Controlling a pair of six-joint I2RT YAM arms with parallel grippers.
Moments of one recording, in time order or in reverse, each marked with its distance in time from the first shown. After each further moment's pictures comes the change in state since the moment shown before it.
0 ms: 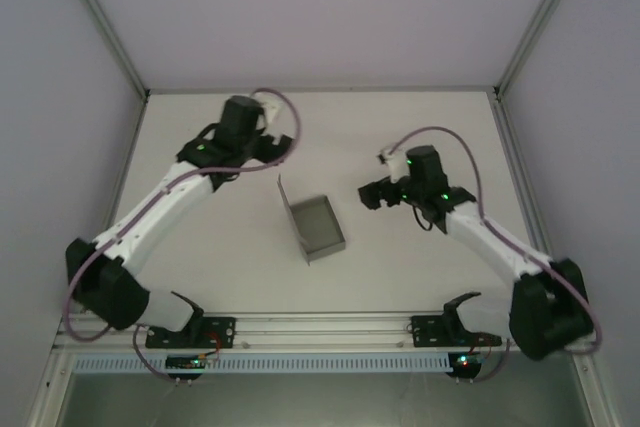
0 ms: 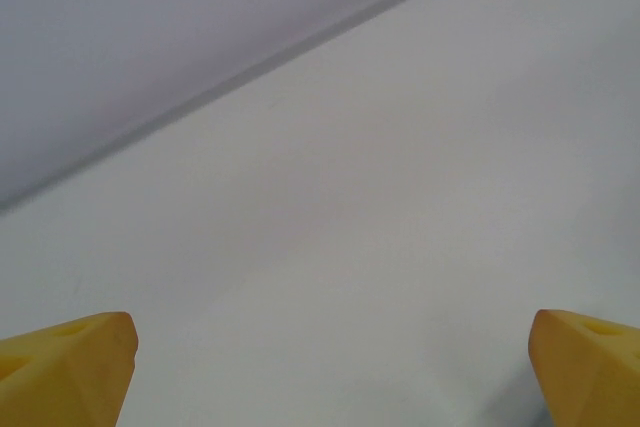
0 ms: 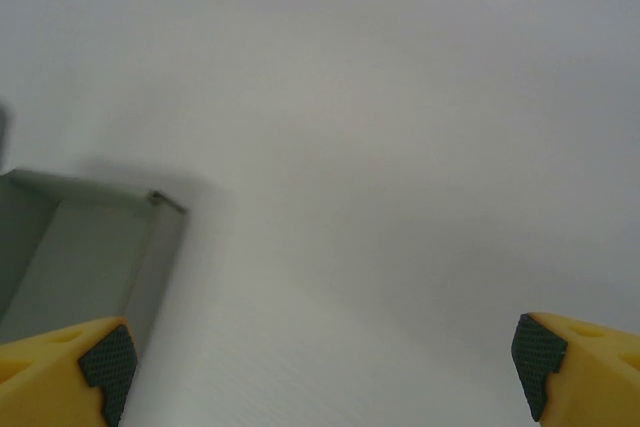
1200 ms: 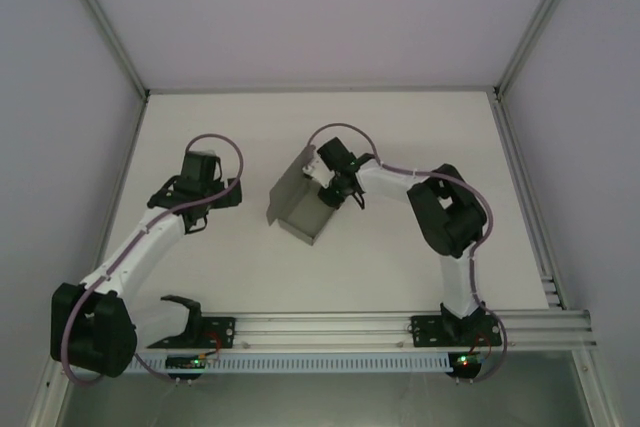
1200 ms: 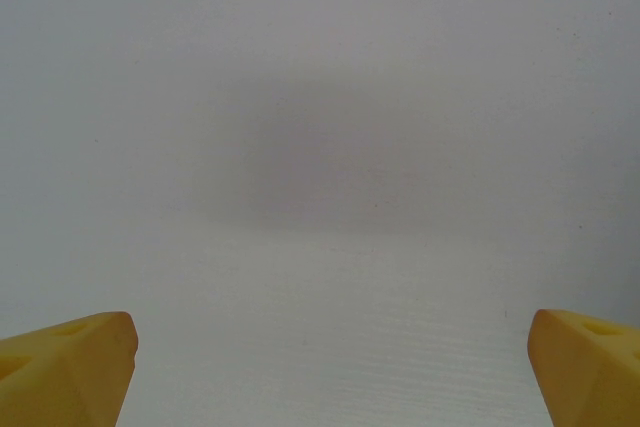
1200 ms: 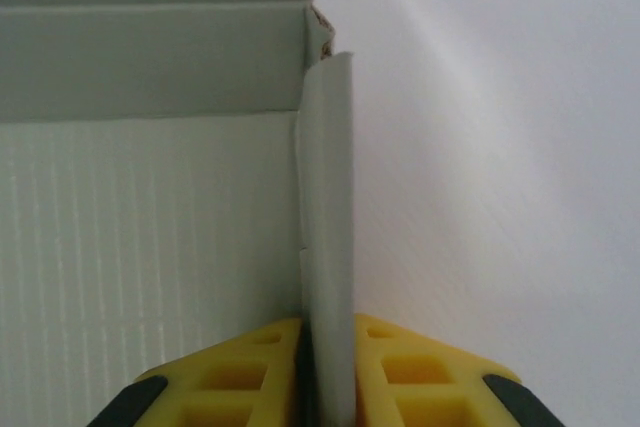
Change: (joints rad) left arm 0.236 -0.229 -0.497 0.011 0.007 -0.348; right arm 0.252 0.706 0.505 -0.221 0.237 -0.123
